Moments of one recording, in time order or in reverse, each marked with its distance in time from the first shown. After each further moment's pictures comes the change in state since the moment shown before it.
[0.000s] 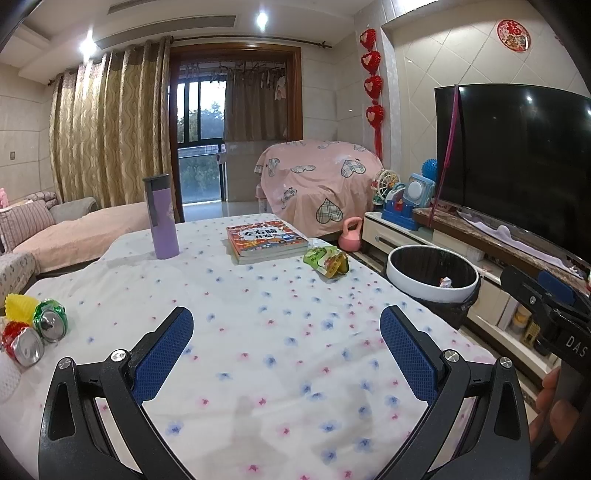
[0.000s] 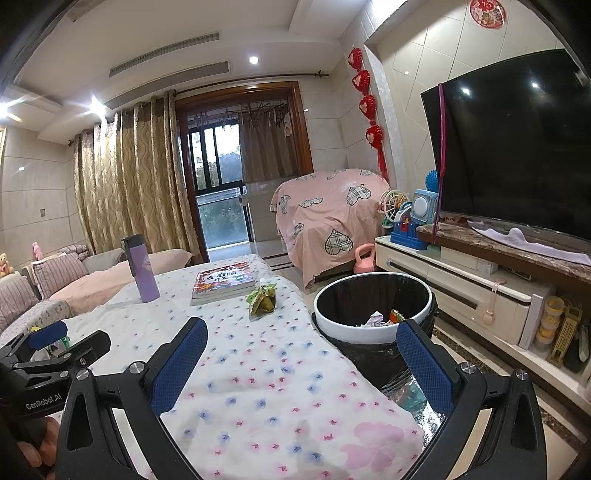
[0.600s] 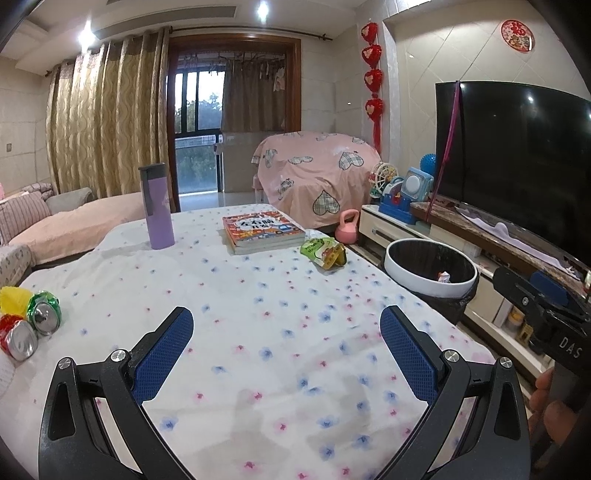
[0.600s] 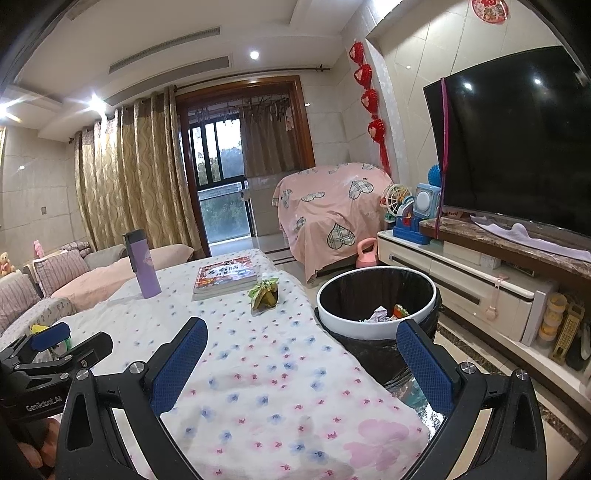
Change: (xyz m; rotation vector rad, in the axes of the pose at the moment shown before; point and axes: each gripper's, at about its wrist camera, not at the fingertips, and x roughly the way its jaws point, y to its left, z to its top) left arm 0.009 0.004 -0.003 -0.017 0.042 -0.019; right arm 0.005 0.003 -0.005 -0.001 0.027 0.008
